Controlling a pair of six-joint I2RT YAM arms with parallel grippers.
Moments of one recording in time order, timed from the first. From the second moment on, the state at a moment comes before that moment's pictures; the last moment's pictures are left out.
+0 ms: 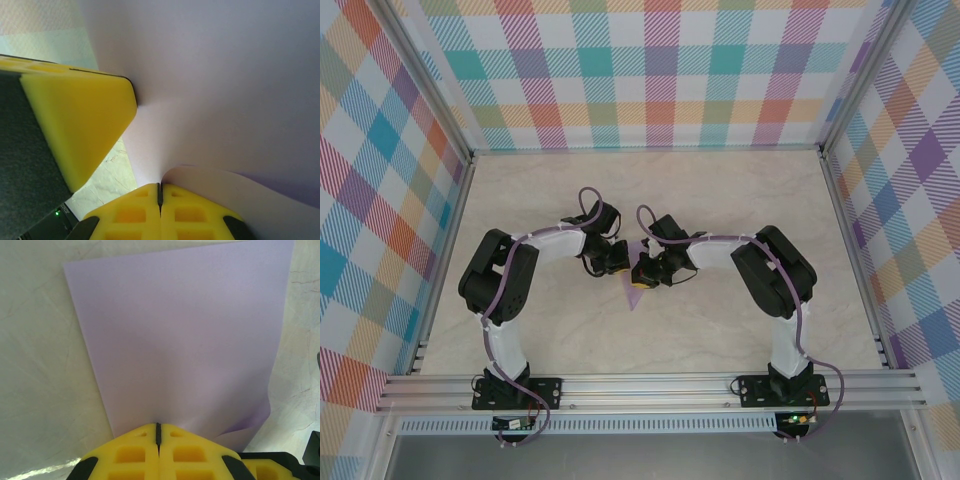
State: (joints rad) left arm -0.49 1.89 1.14 -0.48 0.34 -0.71; right arm 0.69 1.99 1.12 -0.20 -0.60 0.83
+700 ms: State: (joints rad) left arm -0.48 1.88 1.15 -0.50 0.31 -0.72; right arm 0.70 2.00 1.13 -0.19 -0.61 0.81
